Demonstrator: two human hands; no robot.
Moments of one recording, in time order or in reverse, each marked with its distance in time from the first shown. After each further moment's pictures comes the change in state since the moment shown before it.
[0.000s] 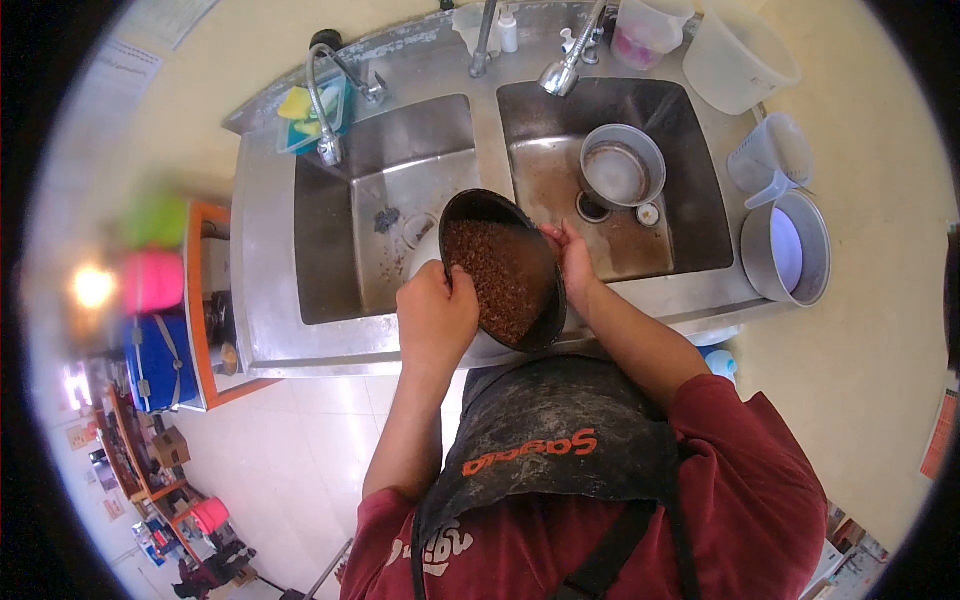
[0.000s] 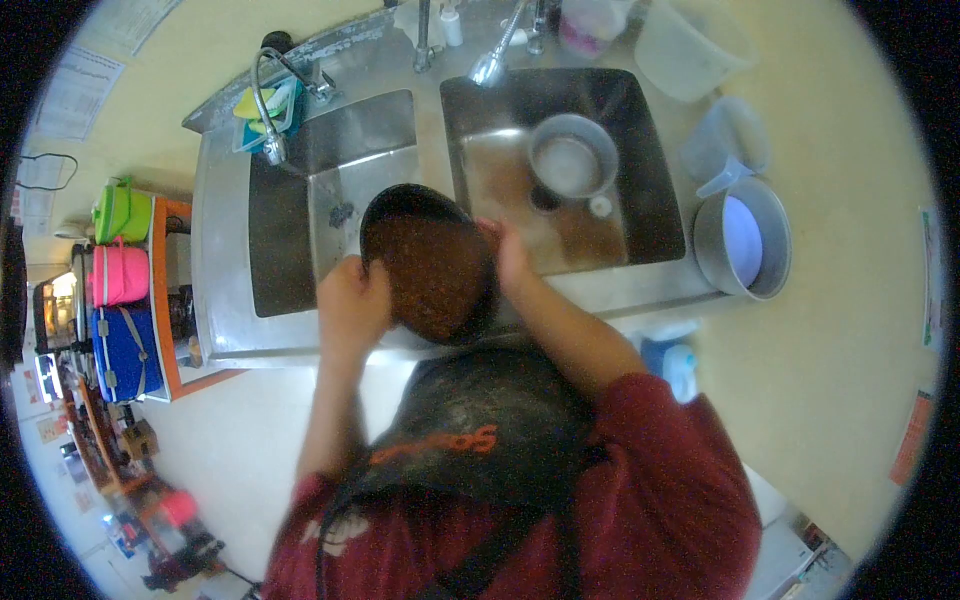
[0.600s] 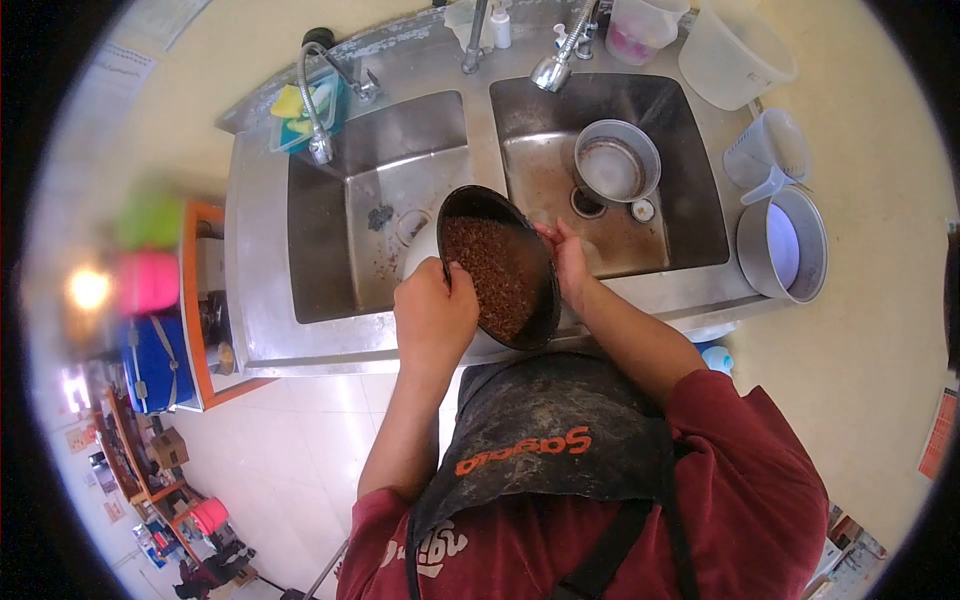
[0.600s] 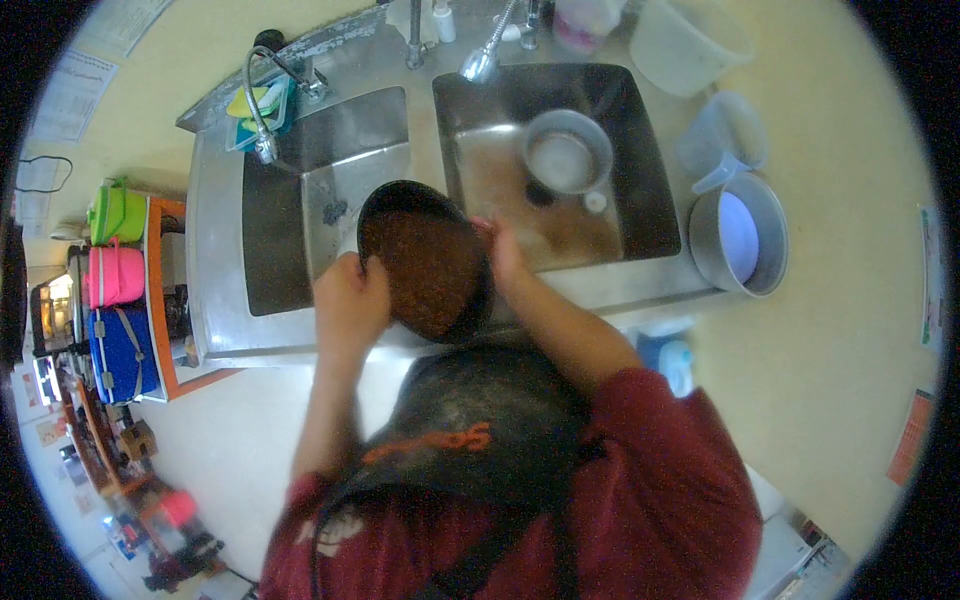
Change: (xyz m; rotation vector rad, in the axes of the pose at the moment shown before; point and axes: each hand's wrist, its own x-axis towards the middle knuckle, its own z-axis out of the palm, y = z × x) left_hand -0.003 0.012 0.004 0.089 0.011 0.027; right_hand -0.014 -0.009 0.010 -0.086 0.037 0.055
